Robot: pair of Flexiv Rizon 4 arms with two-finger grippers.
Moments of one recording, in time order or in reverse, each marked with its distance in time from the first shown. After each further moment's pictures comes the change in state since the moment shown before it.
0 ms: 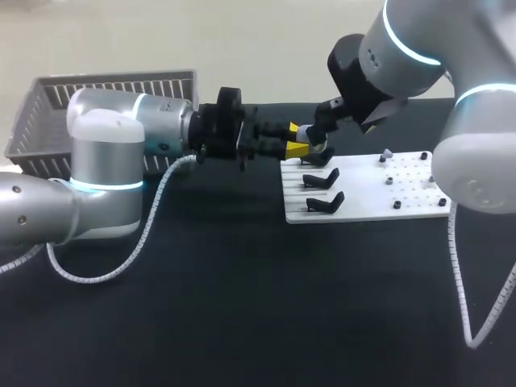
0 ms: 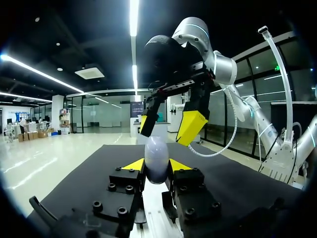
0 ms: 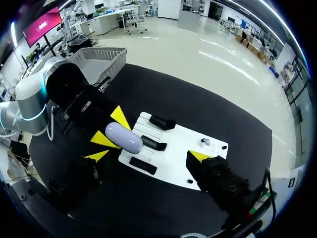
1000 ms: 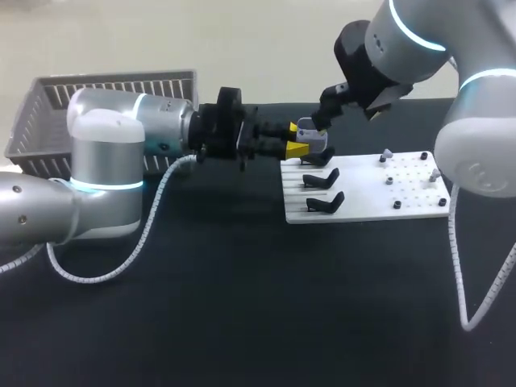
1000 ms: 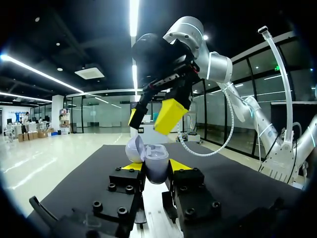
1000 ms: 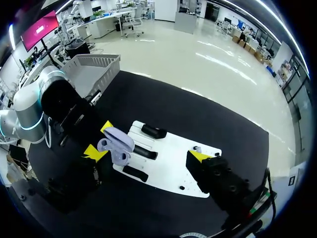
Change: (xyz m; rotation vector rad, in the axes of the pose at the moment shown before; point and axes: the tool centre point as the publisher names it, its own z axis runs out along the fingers) left arm 0.000 0.000 0.000 0.000 0.000 0.000; right arm -0.022 -0.019 -0.008 0.027 -0.033 0.018
